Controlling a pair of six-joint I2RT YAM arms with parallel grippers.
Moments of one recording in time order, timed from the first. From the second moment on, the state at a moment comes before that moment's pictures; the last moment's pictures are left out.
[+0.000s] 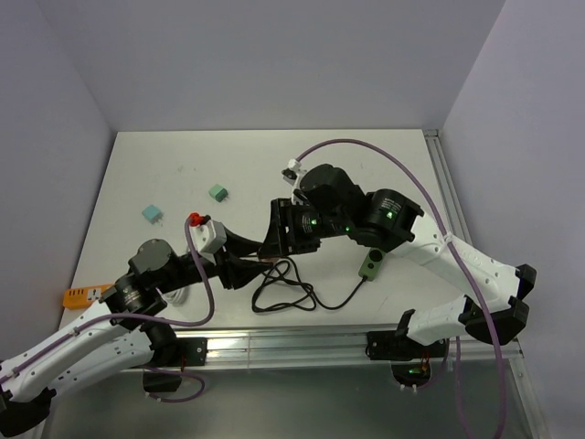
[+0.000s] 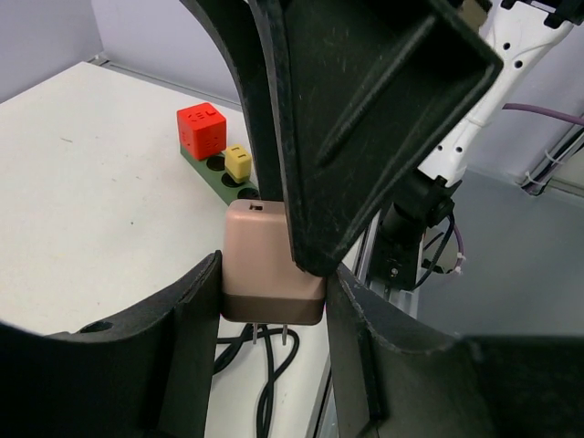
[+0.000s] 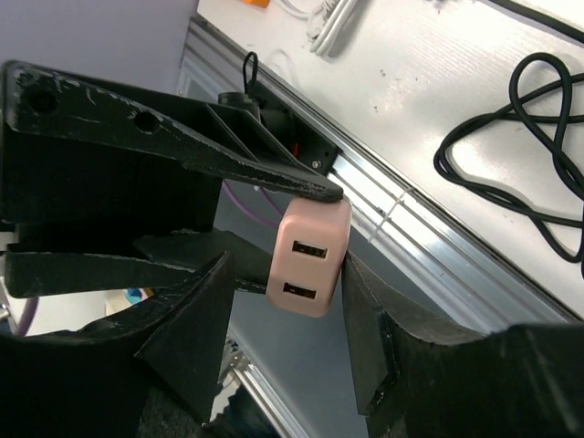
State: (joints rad) left arm -0.91 0.61 0.65 0.02 0.33 -0.17; right arm 1.03 1.33 1.60 -0.94 -0.21 0.83
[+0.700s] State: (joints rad) left arm -0.91 0.46 0.66 0.00 0.14 -0.25; right arm 1.05 1.36 1.53 -1.06 0.10 0.98
